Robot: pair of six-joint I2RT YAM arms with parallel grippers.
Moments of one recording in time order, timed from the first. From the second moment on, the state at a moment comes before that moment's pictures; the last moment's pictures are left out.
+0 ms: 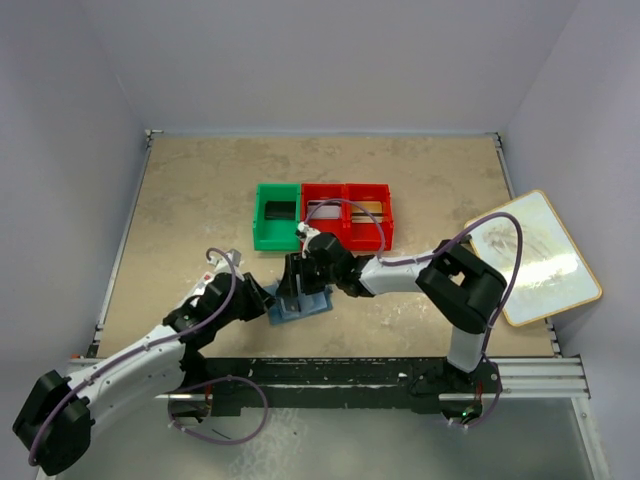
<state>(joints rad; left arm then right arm) -0.68 0.75 0.20 -0.11 -0.07 -1.01 0.93 1.83 0.91 0.23 -0.22 0.72</state>
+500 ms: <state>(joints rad) -0.68 0.77 0.22 -0.08 -0.04 -1.01 0.92 1.82 0.90 0.25 -0.25 0.74</state>
